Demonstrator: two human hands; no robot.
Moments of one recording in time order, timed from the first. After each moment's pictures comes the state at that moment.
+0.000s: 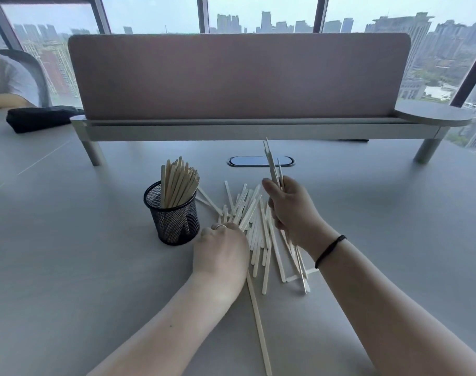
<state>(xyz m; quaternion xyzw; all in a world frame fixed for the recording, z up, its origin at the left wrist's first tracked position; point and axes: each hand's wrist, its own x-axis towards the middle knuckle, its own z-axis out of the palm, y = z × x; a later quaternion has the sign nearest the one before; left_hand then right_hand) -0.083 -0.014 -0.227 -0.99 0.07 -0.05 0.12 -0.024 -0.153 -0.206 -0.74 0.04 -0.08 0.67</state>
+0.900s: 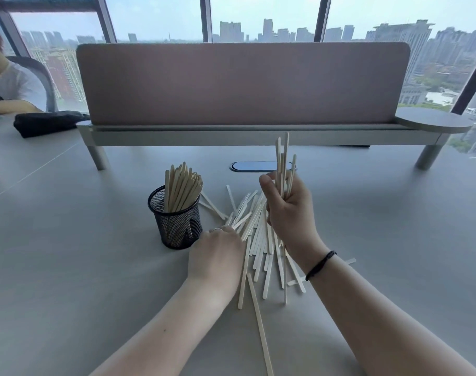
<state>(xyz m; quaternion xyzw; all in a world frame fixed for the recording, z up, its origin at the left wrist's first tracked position) -0.085 -0.004 -0.218 -0.99 0.07 -0.06 0.08 -0.043 -0.134 -0.201 -0.69 -0.06 -0.22 0.69</state>
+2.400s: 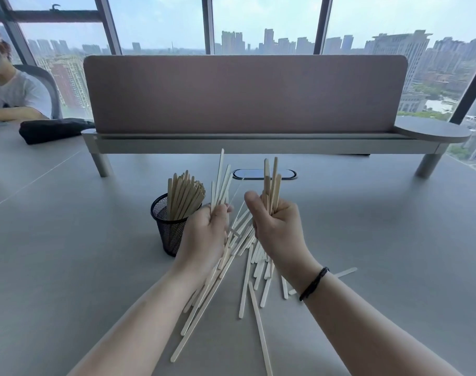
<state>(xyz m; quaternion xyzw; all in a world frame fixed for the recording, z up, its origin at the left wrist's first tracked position) -0.061 0.022 -0.202 -0.73 0.04 -0.06 -0.68 -0.068 -0.110 -0.188 -0.70 -0.11 -0.18 0.68</state>
